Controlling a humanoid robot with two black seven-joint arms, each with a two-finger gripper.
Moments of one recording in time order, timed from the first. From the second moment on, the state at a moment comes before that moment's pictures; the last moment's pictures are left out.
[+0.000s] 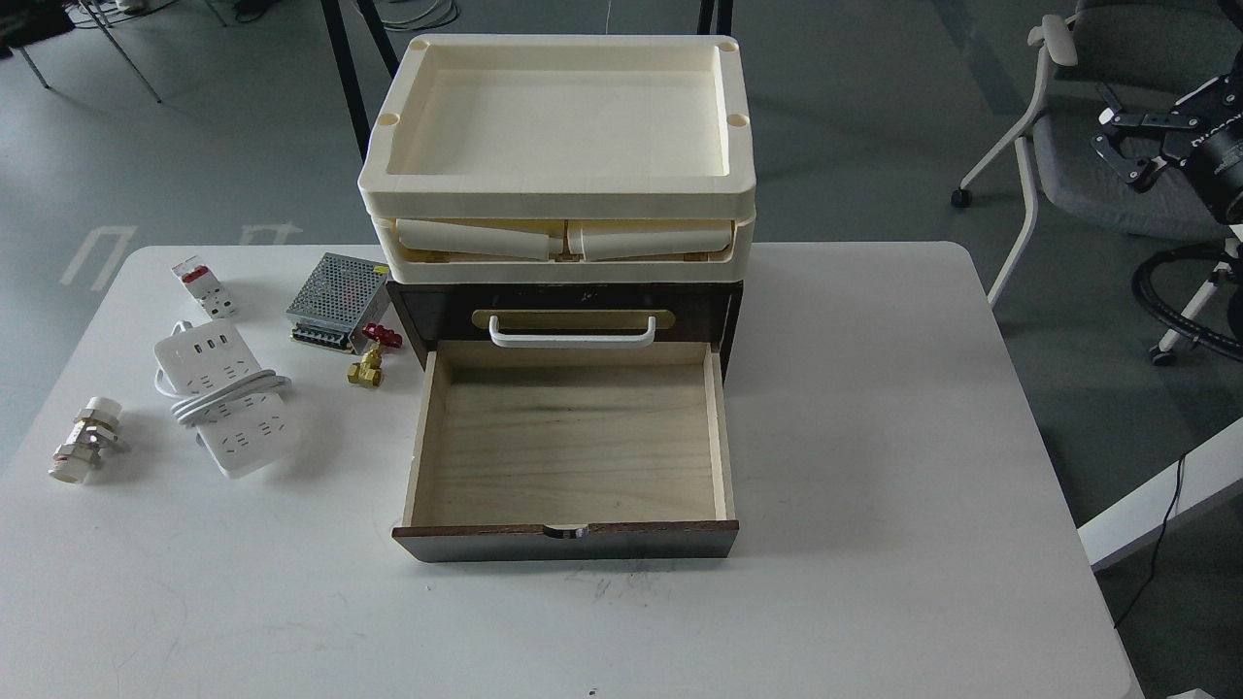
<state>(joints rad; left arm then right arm) -0.60 1.28 -0.89 -1.38 1.51 -0.49 -0.49 0.80 -0.65 0.84 0.64 0.25 0.49 0.06</state>
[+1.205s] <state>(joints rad) -0.76 0.73 -0.39 -0.73 2.18 -0.30 -0.49 0.75 -0.65 0.83 0.62 0.25 0.49 0.06</state>
